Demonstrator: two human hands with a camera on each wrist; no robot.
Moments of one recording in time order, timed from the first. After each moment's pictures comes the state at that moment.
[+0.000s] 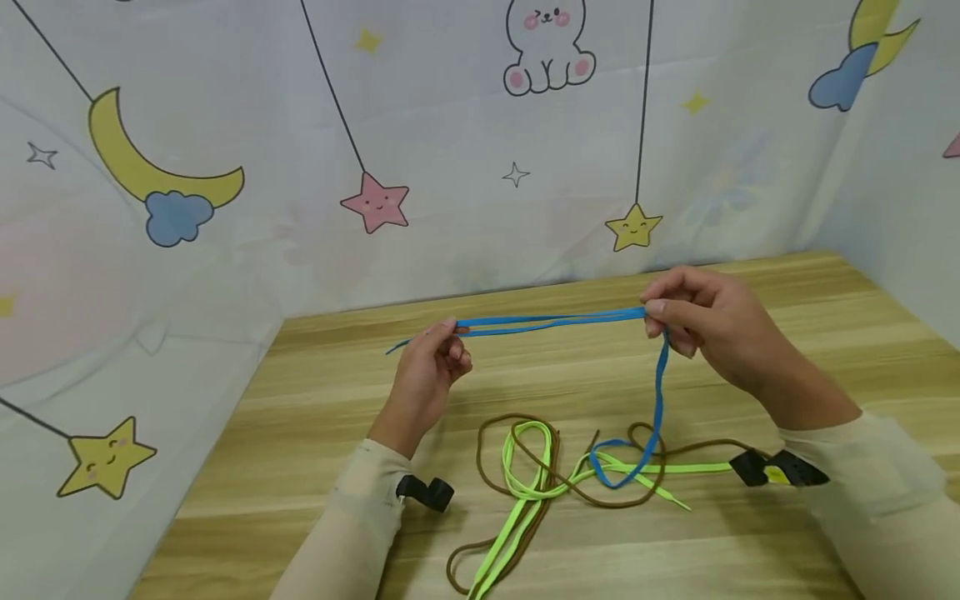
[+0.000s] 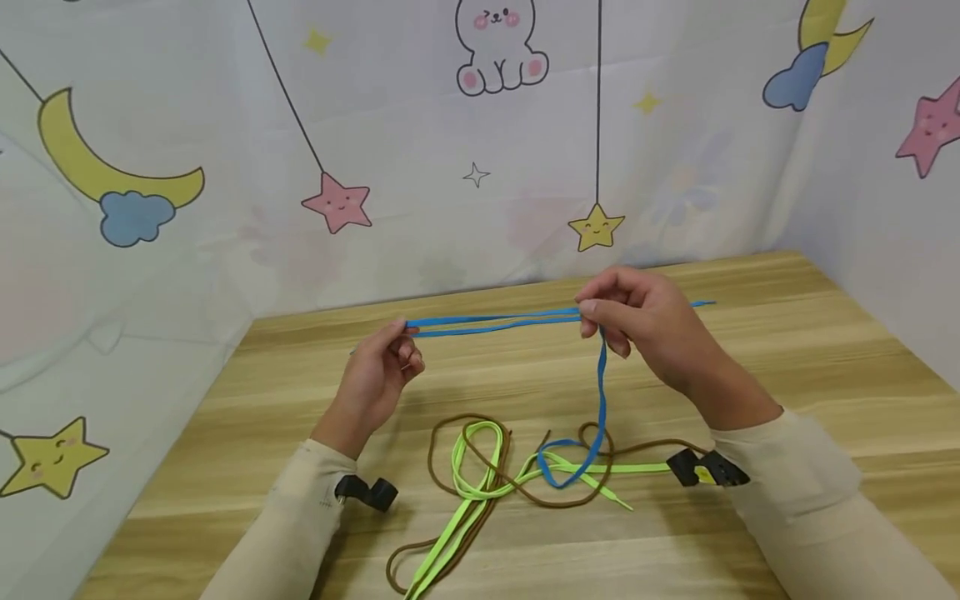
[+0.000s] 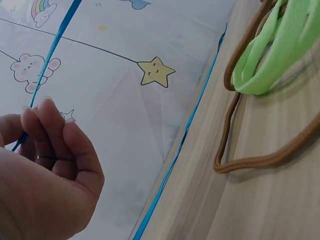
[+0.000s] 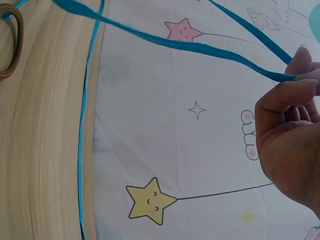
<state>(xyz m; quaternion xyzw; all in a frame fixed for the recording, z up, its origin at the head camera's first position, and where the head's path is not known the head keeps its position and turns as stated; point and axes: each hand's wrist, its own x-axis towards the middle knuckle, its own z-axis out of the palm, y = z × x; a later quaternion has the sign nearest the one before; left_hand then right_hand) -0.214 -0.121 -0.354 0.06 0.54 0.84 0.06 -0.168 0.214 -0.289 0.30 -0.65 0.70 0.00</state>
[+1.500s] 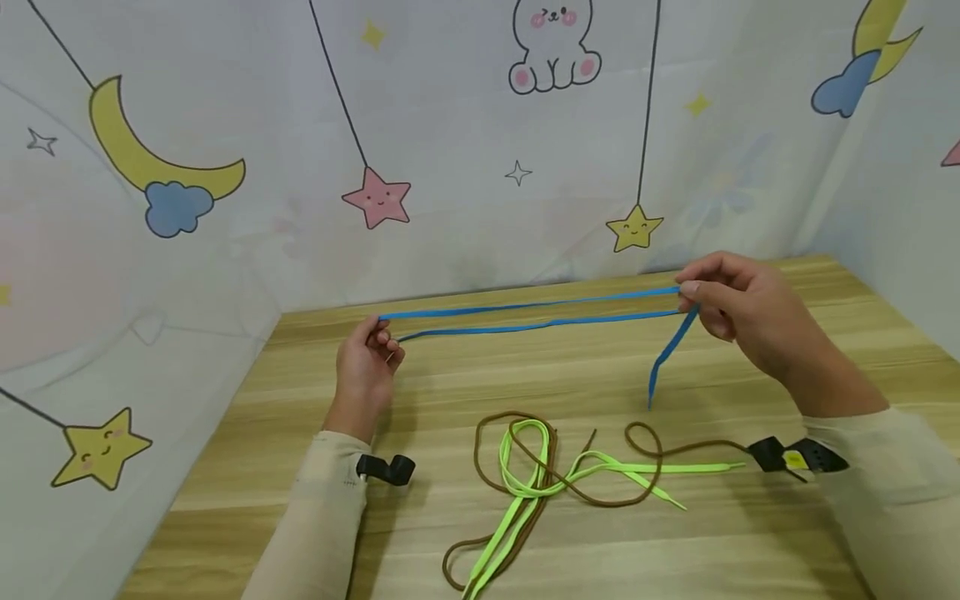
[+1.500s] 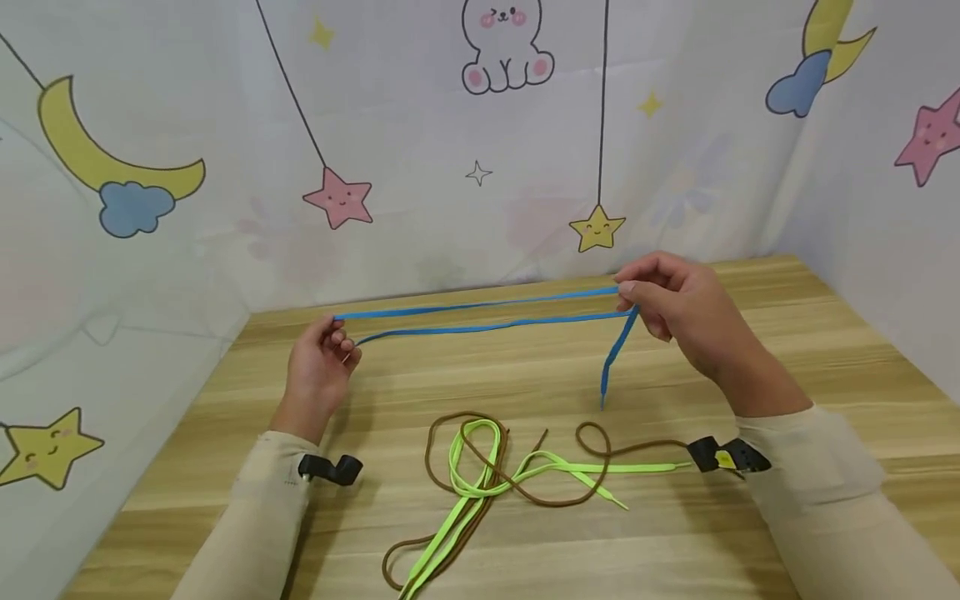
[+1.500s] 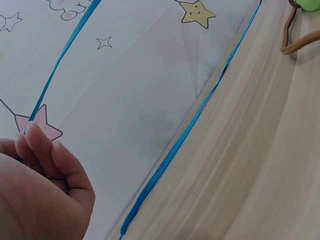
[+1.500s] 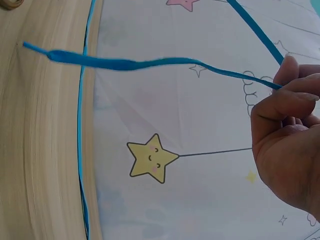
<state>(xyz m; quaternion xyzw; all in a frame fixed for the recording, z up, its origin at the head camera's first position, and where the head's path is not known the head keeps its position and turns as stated) -0.236 -0.192 -0.357 -0.09 0.42 0.90 -0.03 -0.180 0.246 -0.289 0.24 -0.66 0.71 0.02</state>
